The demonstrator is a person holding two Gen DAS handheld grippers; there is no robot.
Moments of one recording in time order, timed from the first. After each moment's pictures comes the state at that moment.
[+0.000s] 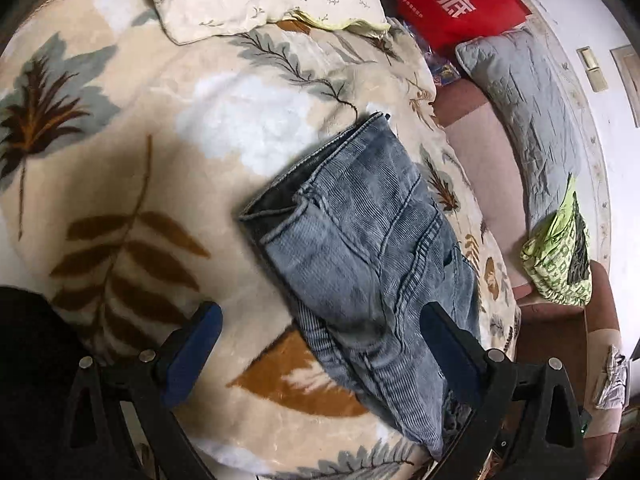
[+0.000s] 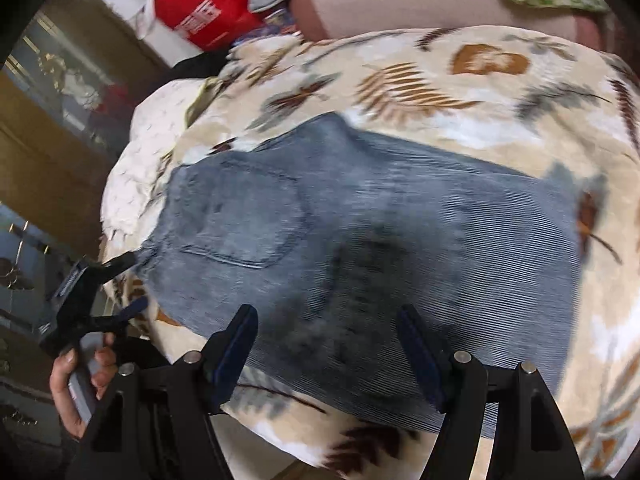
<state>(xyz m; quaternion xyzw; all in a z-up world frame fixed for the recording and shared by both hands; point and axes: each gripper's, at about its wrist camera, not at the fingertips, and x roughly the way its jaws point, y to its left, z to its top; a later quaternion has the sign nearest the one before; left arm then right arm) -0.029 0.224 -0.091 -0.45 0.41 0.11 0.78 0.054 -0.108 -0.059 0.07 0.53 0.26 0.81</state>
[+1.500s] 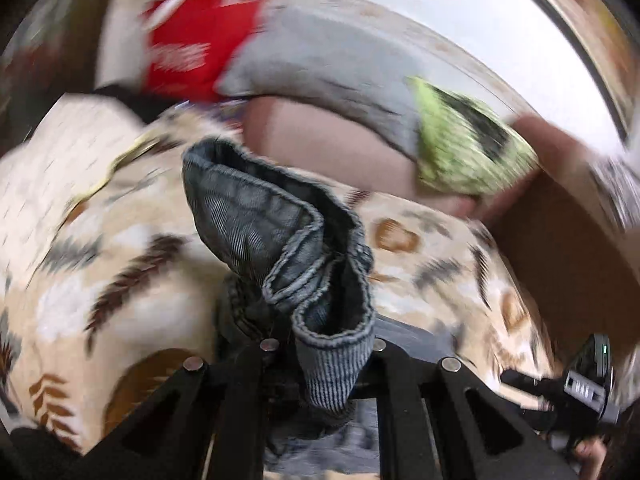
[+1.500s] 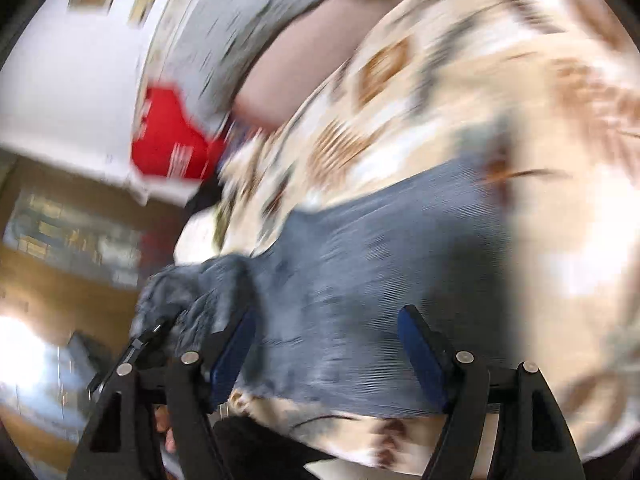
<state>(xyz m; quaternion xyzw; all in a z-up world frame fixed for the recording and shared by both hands) 0.035 0.020 0.047 -0.14 0.33 -0.03 0.93 0.026 -0.295 -0.056 0.40 0.44 0.19 0.78</state>
